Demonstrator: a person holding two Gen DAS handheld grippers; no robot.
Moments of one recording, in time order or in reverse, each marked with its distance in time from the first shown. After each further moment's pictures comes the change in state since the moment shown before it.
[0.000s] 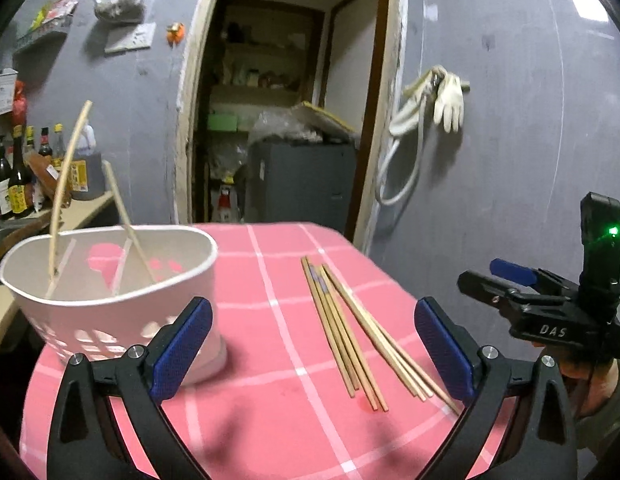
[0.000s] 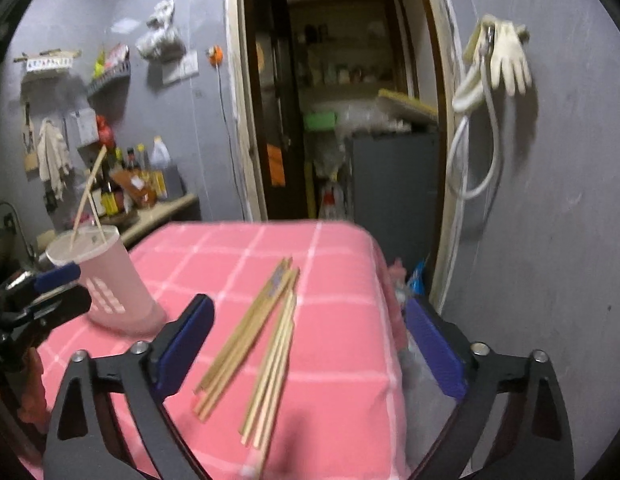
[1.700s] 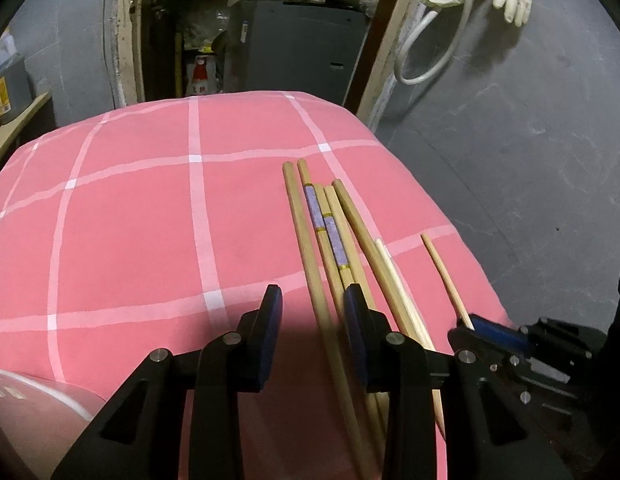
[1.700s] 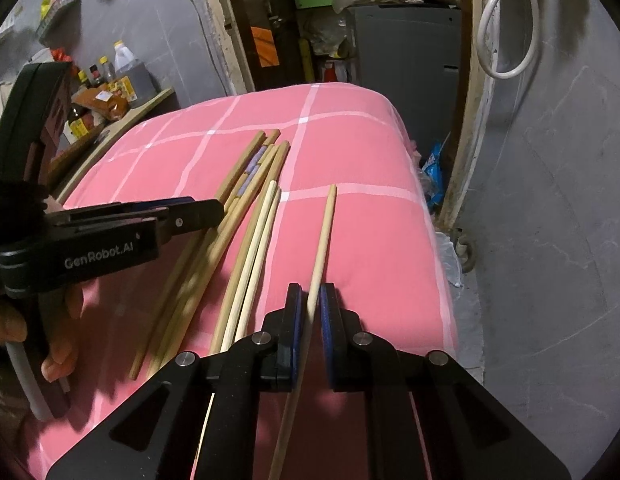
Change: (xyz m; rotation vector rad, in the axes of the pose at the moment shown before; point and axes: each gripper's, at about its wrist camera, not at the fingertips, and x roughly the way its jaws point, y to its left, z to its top) left arm 0.204 0.022 0.005 -0.063 0.505 -0.057; right arm 0.112 -0.012 -0.014 0.067 0.416 0.028
